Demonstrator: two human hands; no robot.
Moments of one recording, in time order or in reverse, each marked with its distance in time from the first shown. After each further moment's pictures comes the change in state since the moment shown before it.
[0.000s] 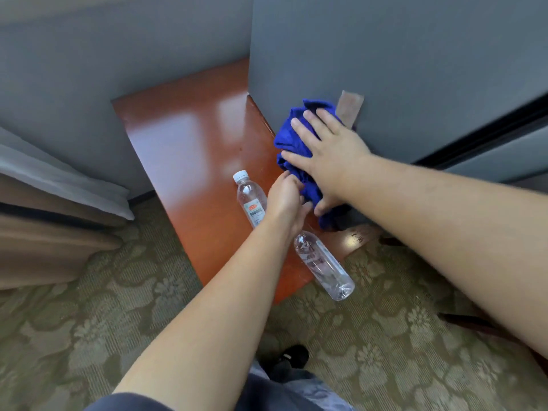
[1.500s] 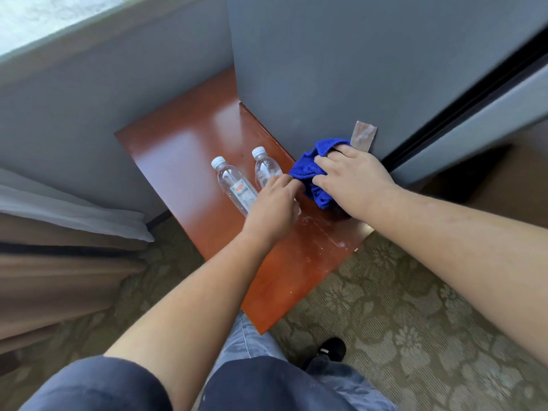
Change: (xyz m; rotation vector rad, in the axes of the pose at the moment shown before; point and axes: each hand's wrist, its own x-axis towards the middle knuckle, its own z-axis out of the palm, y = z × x) left_hand 0.010 0.018 -0.069 1.787 -0.287 0.943; right_hand -0.028 -0.041 0.057 0.247 0.300 0.105
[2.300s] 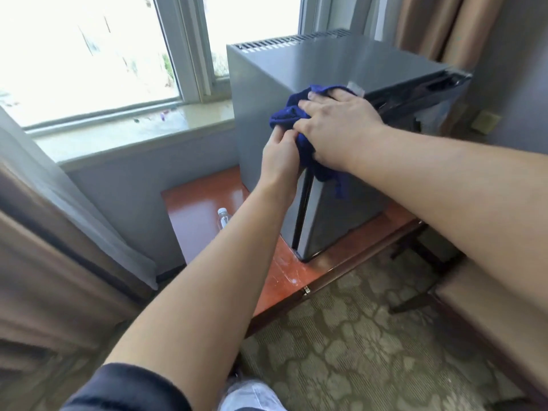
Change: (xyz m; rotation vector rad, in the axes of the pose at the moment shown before) left_hand -0.013 0.294 -0.161 -1.481 0.526 -0.193; right_hand -0.188 0.132 -0.182 -0.088 0.370 0.262
